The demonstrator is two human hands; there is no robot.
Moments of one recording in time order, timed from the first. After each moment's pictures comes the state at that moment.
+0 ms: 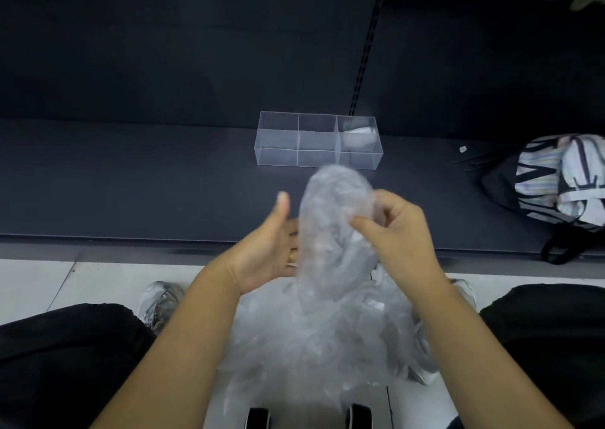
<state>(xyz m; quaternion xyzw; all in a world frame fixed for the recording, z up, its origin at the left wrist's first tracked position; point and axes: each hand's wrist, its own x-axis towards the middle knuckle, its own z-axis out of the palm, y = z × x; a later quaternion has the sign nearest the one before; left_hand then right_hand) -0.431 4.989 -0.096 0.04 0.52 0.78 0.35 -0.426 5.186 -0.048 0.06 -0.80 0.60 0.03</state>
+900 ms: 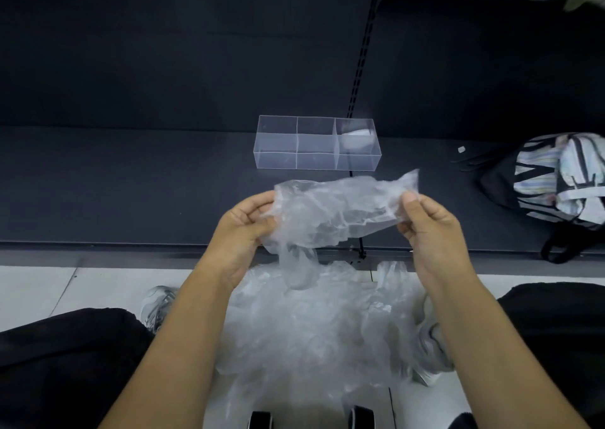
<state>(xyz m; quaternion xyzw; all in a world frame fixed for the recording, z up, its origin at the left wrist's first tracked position) -0.434 4.973 -0.096 -0.08 0.58 0.81 0.05 -0.439 5.224 -0.068 -0.13 -0.67 0.73 0.05</state>
